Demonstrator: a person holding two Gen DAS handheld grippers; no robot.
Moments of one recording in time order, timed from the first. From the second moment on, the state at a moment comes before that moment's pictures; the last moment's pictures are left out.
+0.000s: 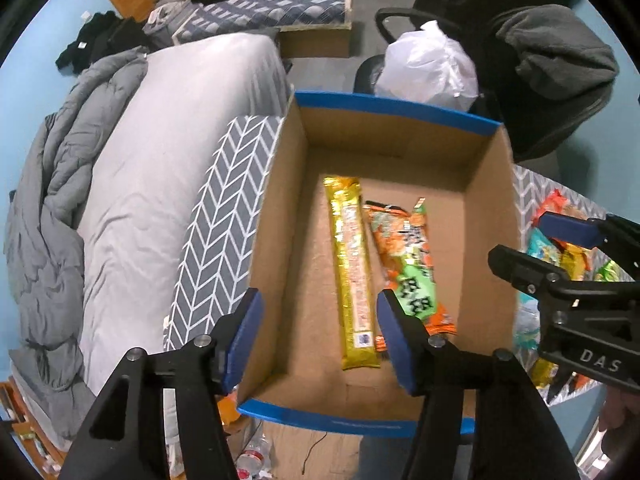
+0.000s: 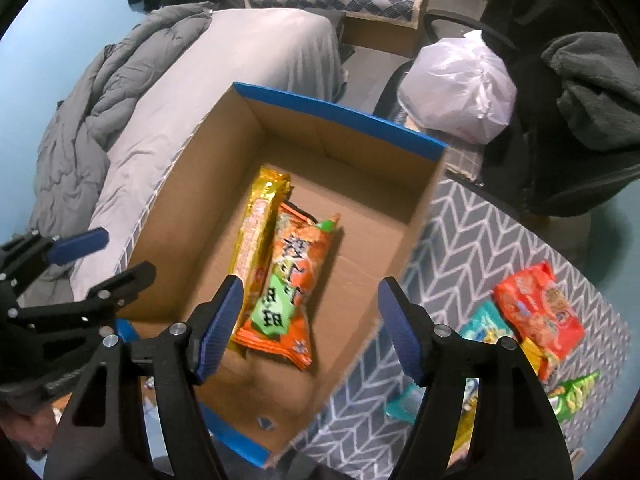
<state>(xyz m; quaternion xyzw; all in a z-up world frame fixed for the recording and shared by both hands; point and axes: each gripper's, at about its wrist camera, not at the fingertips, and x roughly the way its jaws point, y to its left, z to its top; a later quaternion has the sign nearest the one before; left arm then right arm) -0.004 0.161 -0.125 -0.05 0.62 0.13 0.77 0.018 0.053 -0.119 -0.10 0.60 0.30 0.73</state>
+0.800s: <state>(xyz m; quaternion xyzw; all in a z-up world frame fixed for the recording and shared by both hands) 0.010 0.062 -0.102 -0.03 0.63 0.02 0.77 -0.001 -0.106 -0.081 0.00 0.62 0.16 0.77</state>
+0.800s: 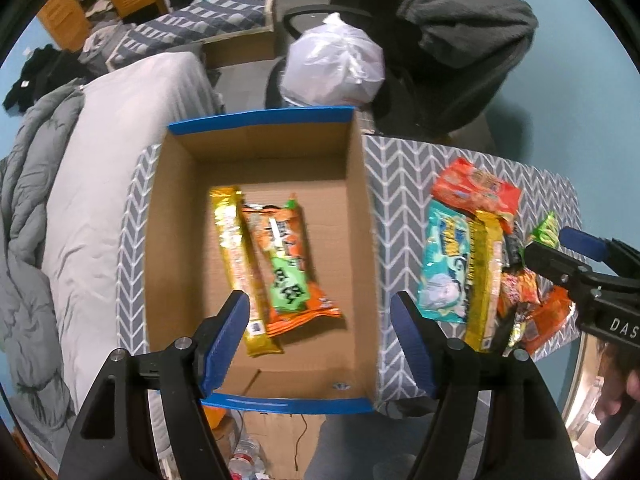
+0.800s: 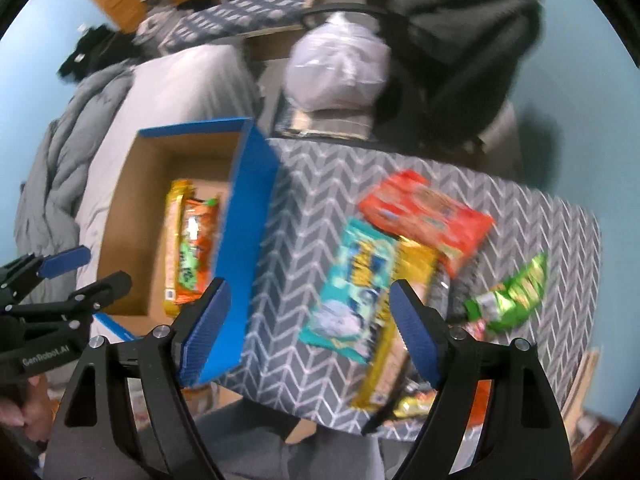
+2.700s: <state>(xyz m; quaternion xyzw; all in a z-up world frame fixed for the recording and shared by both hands) 0.061 -0.139 -0.252 -0.05 0.73 -0.07 0.68 -0.100 -0.362 -0.232 0.29 0.65 -0.10 0.70</state>
